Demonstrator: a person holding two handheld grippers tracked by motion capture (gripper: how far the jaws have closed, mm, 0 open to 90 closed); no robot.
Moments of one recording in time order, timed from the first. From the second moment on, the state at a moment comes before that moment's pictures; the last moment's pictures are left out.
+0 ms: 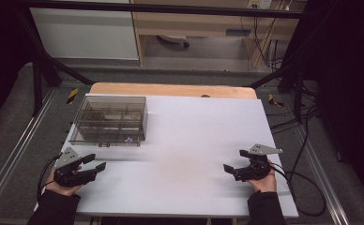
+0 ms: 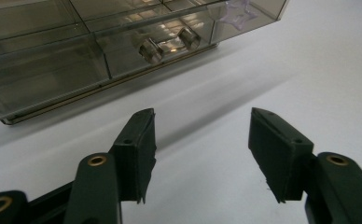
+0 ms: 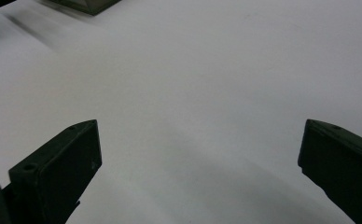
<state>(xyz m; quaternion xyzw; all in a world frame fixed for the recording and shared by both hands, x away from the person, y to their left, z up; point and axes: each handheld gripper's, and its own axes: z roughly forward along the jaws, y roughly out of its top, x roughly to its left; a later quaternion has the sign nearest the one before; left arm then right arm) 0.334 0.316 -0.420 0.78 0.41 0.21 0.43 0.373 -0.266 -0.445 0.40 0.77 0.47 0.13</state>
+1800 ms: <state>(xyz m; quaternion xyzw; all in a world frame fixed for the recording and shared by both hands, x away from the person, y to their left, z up) 0.347 0.322 -0.403 0.76 0.45 0.22 0.41 0.372 -0.267 -0.446 0.40 0.78 0.47 0.13</state>
